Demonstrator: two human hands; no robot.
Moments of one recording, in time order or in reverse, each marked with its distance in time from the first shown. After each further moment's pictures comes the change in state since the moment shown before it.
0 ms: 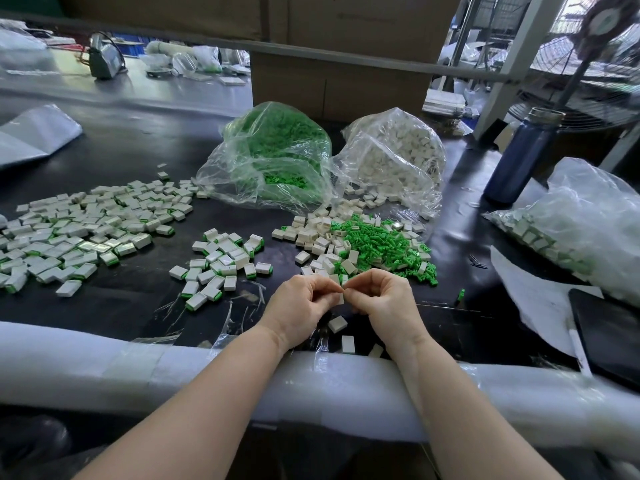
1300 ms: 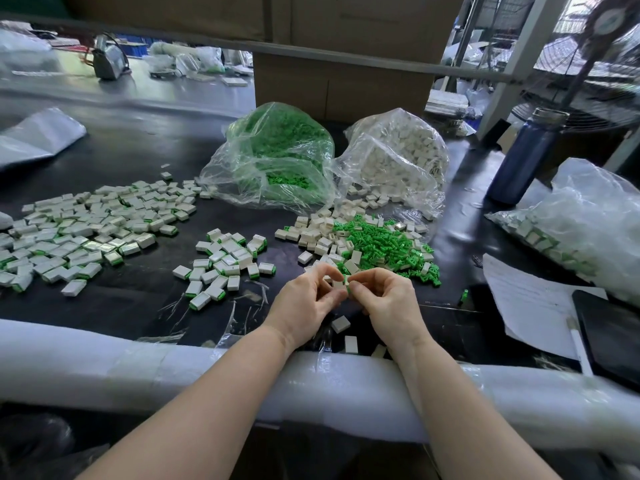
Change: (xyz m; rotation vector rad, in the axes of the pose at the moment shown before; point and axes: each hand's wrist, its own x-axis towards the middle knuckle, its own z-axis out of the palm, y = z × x) left_hand 0.002 -0.003 0.002 0.048 0.016 0.053; right_hand 0.002 0.002 0.004 -0.068 0.072 -0.065
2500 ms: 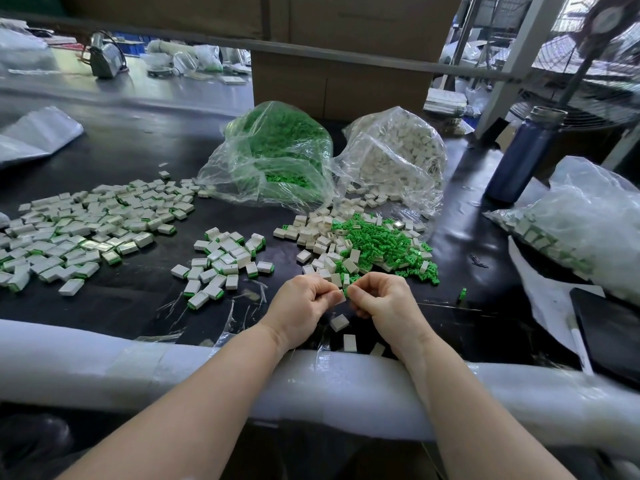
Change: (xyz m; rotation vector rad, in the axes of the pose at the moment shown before) left_hand -0.001 0.006 -0.003 0.032 -0.035 0.031; right_hand -0.002 -0.004 -0.005 0.005 -0.130 0.082
